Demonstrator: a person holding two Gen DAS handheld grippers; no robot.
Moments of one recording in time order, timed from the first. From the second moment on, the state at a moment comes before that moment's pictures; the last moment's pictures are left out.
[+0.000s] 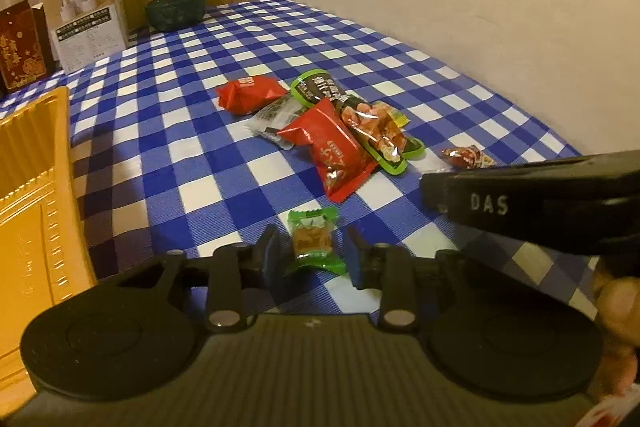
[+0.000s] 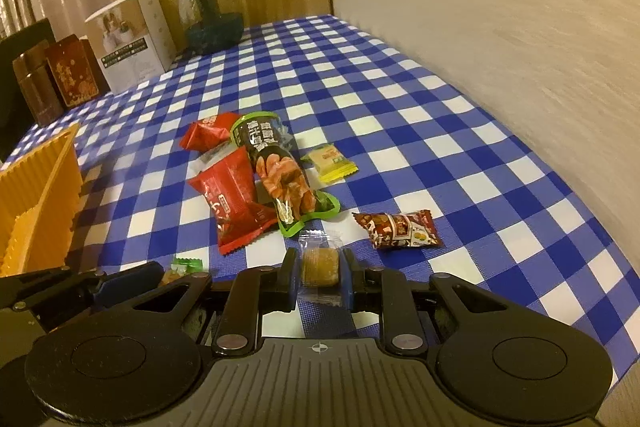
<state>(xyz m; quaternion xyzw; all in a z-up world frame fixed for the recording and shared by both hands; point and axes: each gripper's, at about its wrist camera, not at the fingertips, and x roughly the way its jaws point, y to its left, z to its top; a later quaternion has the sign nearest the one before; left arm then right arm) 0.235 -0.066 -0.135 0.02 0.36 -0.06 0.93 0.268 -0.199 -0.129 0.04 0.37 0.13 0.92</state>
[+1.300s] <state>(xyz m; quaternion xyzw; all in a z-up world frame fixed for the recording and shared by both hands) 0.088 0.006 -0.037 -0.05 0.31 0.01 0.95 0.125 -0.142 -0.047 0.01 0.32 0.22 0.92</state>
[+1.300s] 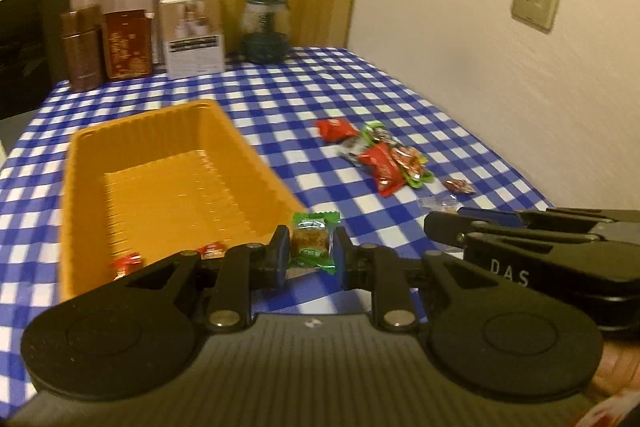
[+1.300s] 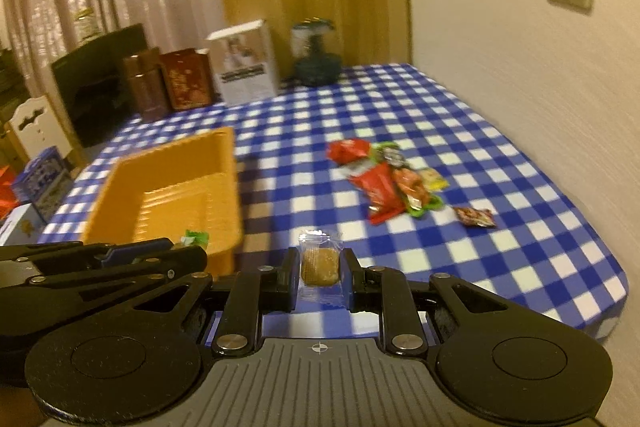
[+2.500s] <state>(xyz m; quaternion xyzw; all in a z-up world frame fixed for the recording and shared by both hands) 0.071 0.114 -0.034 -0.10 0.32 0.10 0.94 0.135 -0.030 -0.039 -0.01 0.32 0.32 0.89</state>
